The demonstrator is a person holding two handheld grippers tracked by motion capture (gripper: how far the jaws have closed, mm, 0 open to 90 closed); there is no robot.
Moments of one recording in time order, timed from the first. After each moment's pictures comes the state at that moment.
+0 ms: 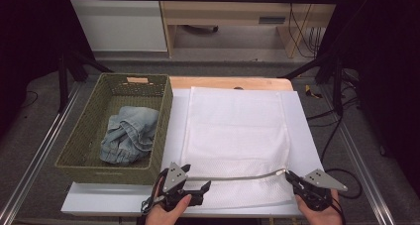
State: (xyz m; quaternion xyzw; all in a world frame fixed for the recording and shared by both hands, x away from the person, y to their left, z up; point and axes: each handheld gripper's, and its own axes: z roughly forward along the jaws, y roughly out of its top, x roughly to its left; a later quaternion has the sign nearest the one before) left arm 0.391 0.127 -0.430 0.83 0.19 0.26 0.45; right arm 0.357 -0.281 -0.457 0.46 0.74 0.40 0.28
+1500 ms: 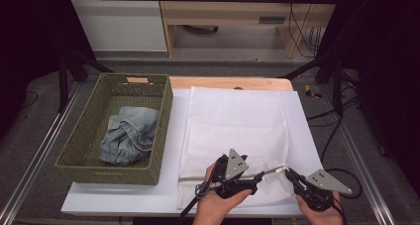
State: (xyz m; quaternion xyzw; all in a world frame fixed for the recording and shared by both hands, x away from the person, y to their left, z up) left arm 0.404 -0.009 -0.388 0.83 0.14 0.24 0.48; right arm 0.353 -0.281 -0.450 0.44 0.73 0.43 0.29
